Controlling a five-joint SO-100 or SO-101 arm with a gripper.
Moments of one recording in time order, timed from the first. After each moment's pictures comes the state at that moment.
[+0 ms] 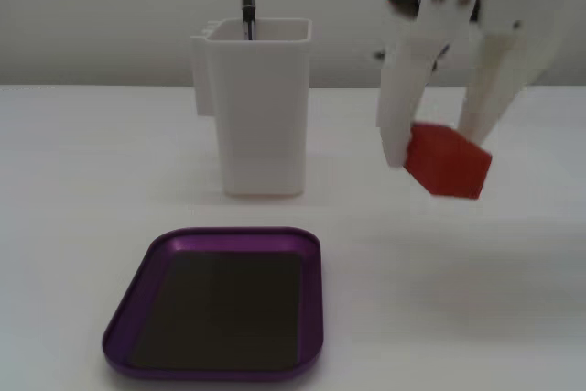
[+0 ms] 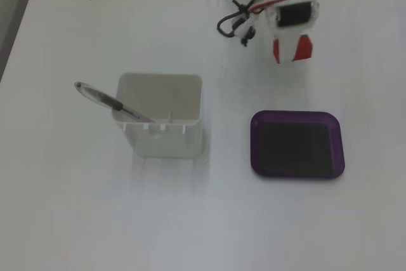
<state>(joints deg) -15.7 100.1 91.3 71.6 -4.5</state>
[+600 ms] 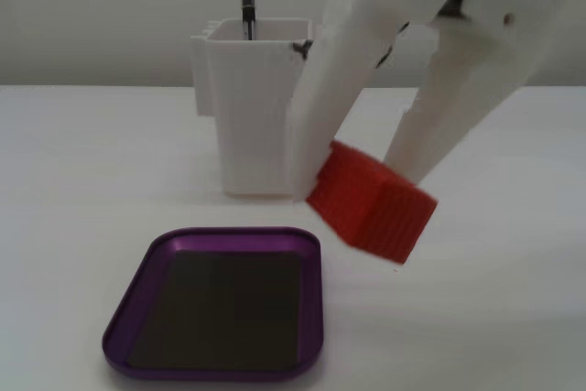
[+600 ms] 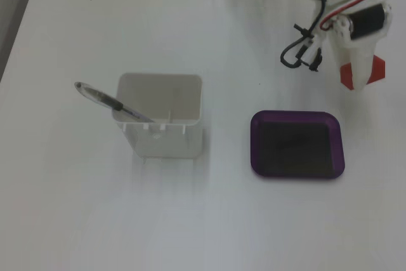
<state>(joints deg) -23.7 84.7 78.2 54.9 0.0</state>
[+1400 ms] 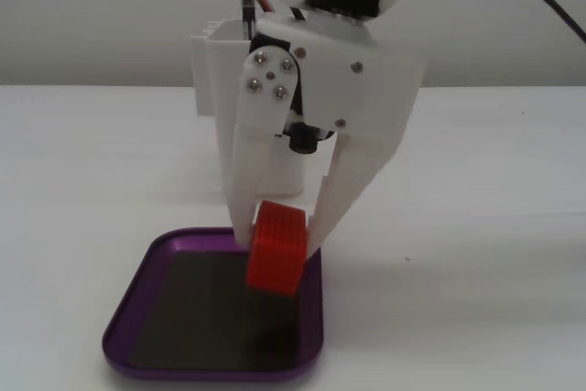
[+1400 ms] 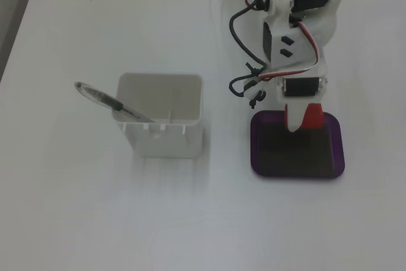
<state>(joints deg) -12.0 66.8 66.5 61.4 7.0</state>
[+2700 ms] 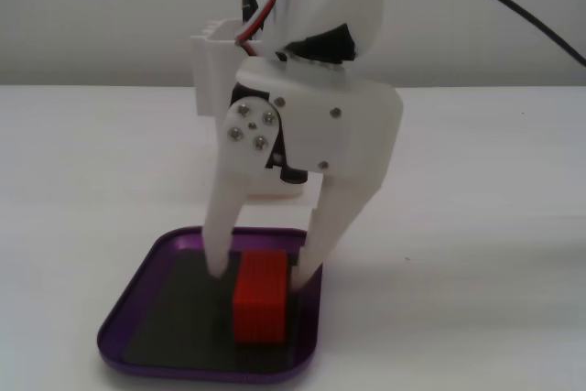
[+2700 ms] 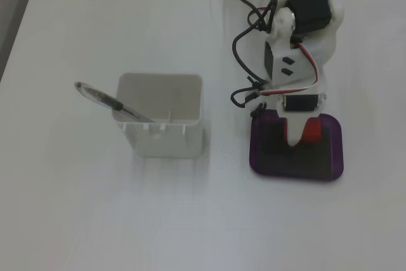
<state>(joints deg) -12.0 58.3 58.4 64.0 7.0</state>
